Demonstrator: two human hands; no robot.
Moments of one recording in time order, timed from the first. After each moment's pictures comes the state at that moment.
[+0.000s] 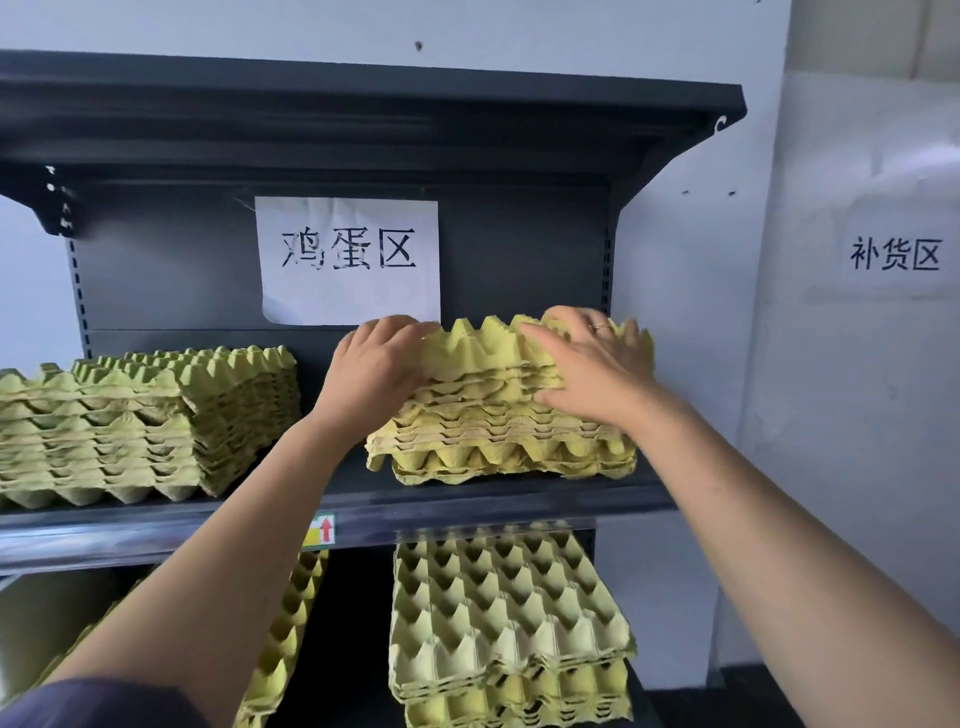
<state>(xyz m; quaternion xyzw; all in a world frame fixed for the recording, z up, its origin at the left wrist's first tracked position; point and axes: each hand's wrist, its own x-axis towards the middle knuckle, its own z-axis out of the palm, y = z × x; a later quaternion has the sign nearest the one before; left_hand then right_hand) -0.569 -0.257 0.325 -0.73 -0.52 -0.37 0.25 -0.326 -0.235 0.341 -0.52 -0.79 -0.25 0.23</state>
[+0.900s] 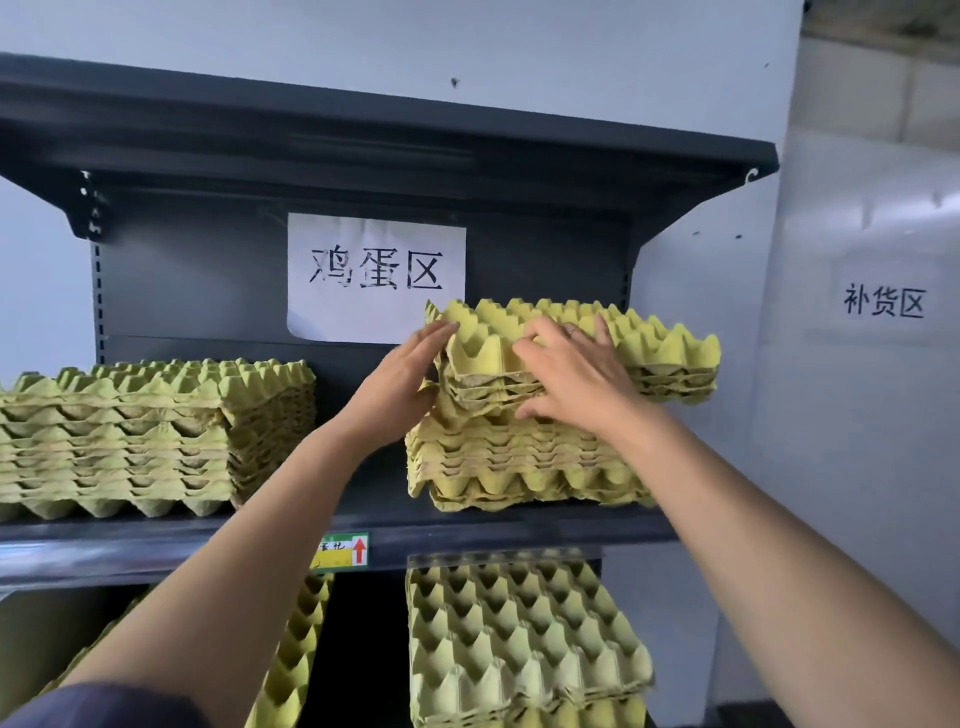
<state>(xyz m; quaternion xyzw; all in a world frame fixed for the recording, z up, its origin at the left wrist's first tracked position) -0.606 -0.251 0.330 -0.79 -0.44 -0.42 0.10 -0.394 -0.261 0.360 -0.46 -0.81 -0.32 0.19</state>
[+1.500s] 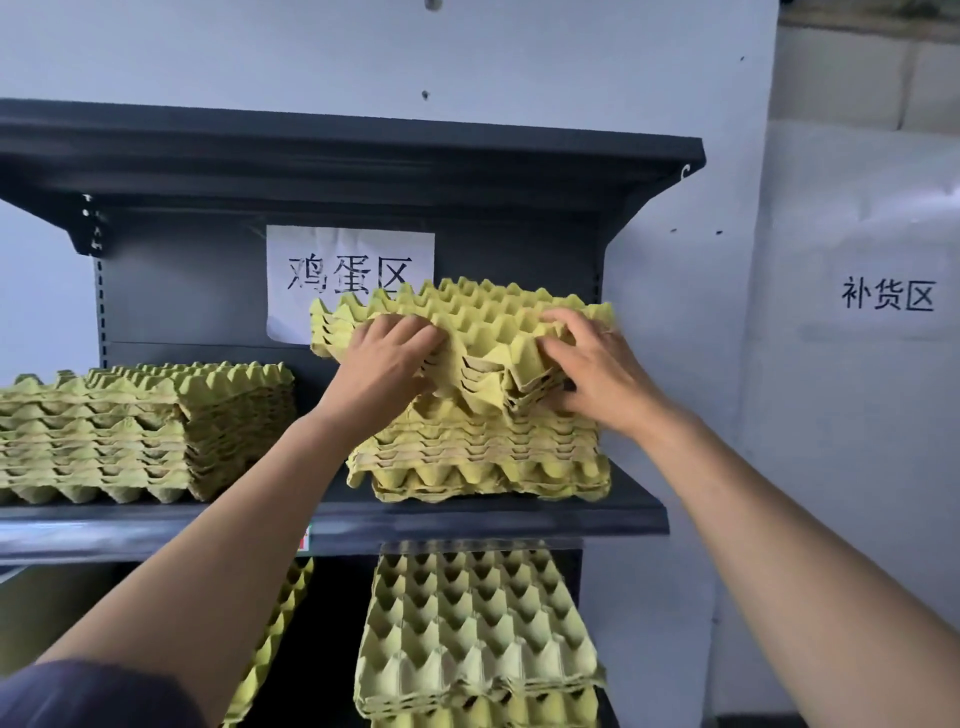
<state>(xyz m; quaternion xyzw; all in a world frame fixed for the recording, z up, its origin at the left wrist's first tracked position) -0.533 -0.278 0.342 -0.72 -0.47 -0.33 0.40 -0.284 -0.240 0.356 -0.39 -0.83 -0.29 0.28</state>
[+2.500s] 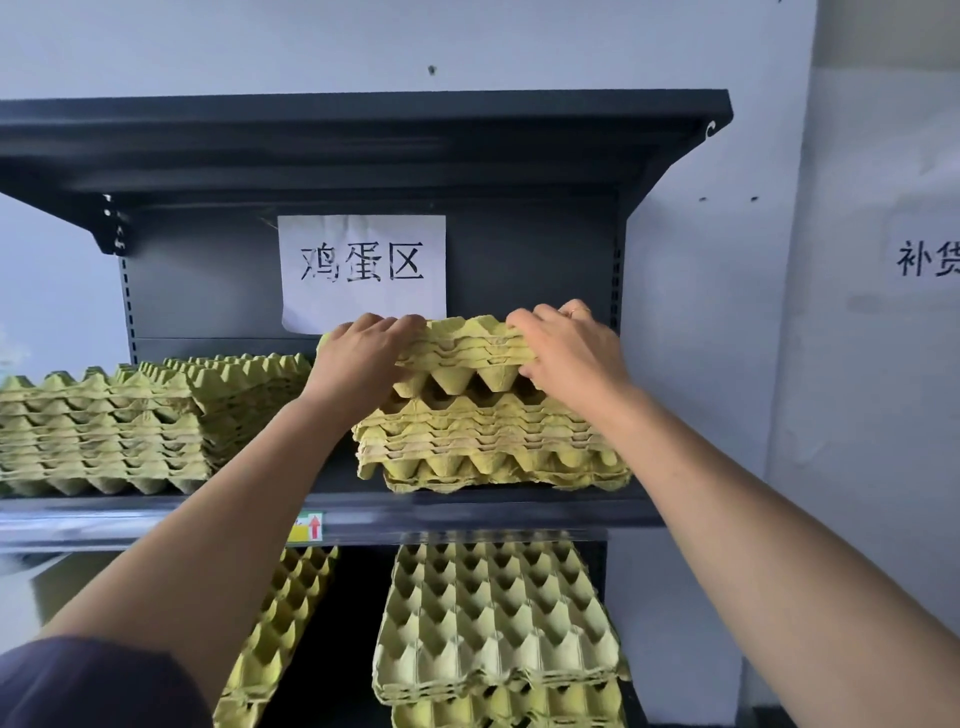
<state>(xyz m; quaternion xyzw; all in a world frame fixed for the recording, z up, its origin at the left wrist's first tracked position) -0.543 -0.271 0.347 -0.67 -0.60 -0.27 0.34 -0.322 -0.234 0.353 -0.43 -0.78 -0.30 0.33</state>
